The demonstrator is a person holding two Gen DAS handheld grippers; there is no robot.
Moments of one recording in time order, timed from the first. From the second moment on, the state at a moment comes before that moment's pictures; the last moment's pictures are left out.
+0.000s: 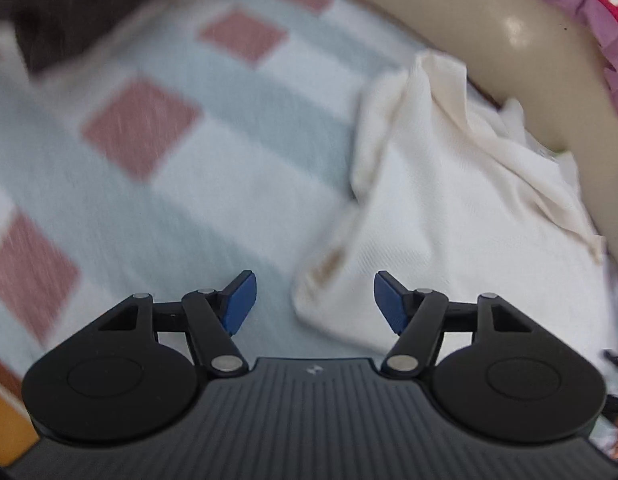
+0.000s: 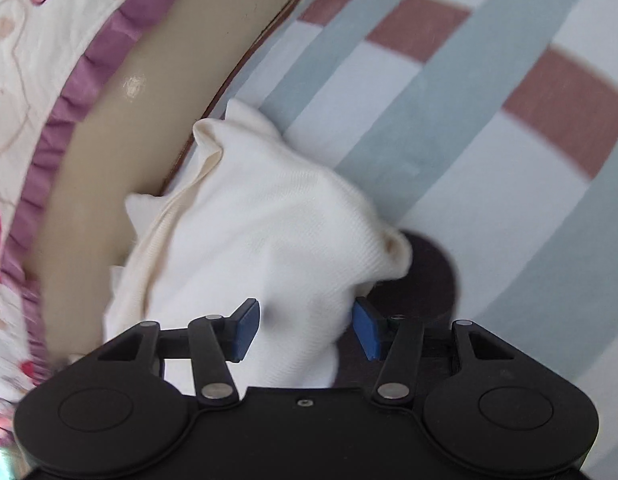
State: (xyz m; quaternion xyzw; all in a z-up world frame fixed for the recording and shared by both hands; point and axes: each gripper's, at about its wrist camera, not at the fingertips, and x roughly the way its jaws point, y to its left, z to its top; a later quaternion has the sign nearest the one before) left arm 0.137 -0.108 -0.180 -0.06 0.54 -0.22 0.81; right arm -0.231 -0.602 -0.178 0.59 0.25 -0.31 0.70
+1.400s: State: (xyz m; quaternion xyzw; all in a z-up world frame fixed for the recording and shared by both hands) left arm 0.101 -0.171 -0.193 0.03 0.44 -0.28 0.85; right arm -0.227 -0.607 -0.171 0.49 0.23 -0.33 0.77
